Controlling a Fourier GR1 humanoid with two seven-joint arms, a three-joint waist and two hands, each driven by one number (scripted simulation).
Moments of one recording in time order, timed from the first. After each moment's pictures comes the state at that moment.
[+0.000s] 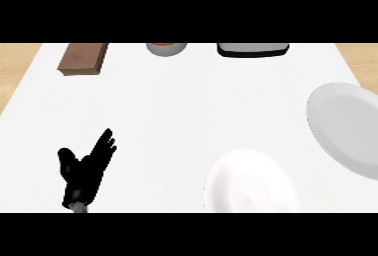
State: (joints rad) left arm 0.07 0.10 -0.06 -1.46 0.11 0.06 0.20; right arm 0.71 -0.67 0.26 -2.12 0.27 -0.54 -0.38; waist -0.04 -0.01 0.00
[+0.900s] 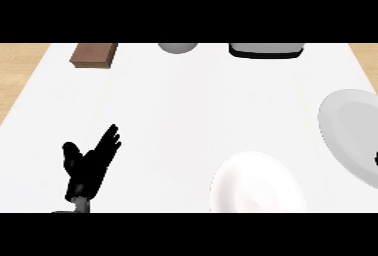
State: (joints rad) left arm 0.03 0.11 -0.07 -1.46 0.11 0.02 0.23; right arm 0.05 -0.68 -0.18 -1.18 -0.21 -0.25 -0.69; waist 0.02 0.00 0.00
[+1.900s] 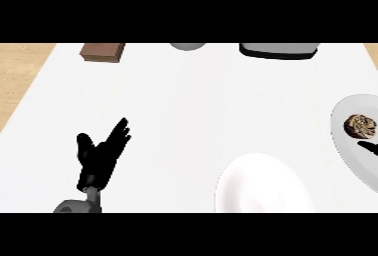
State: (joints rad) left arm -0.04 0.08 -0.08 -1.40 0.09 0.02 0.23; right arm -0.53 -0.74 -0.07 -0.29 0.08 -0.09 -0.79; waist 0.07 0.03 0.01
